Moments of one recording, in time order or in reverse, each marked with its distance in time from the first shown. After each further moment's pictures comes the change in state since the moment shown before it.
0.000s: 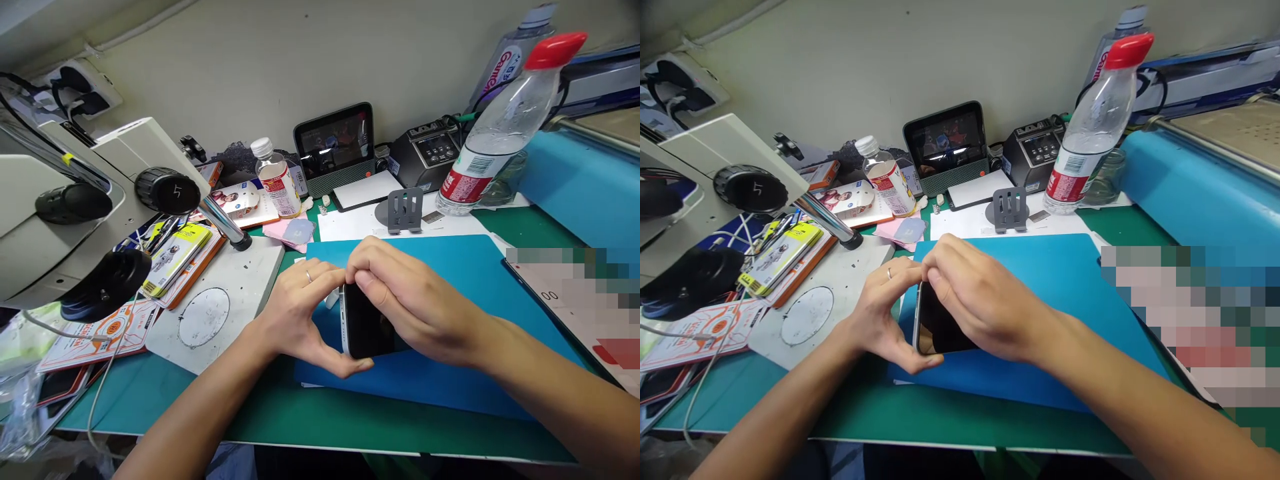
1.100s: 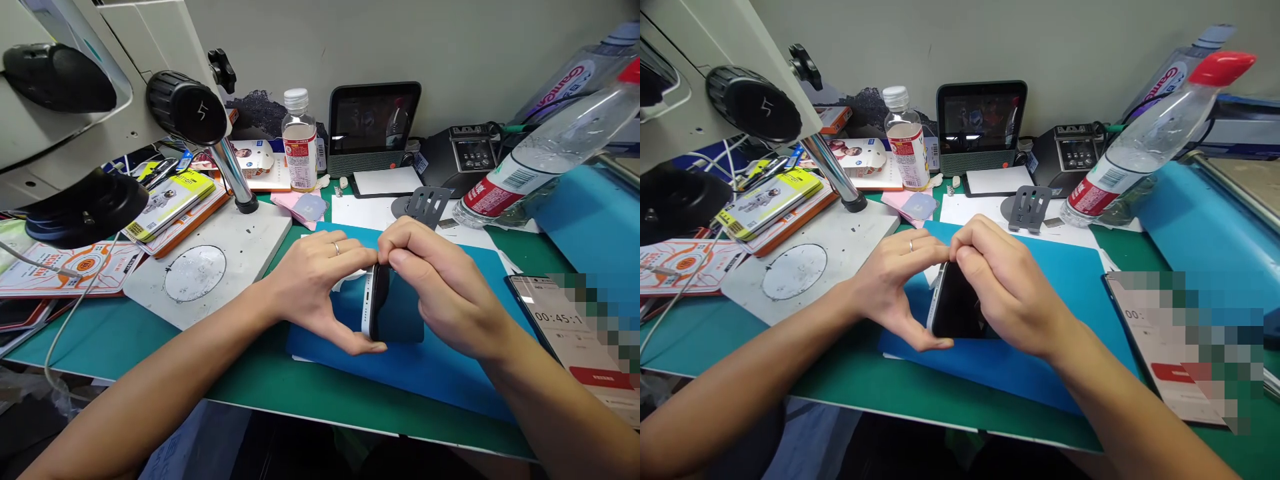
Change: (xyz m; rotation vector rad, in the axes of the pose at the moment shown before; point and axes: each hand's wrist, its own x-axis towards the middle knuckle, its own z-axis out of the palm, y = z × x) left_hand -0.001 -0.008 0.000 -0.005 0.029 0.062; right_hand 0.005 0.003 0.004 0.174 -0.013 0.189
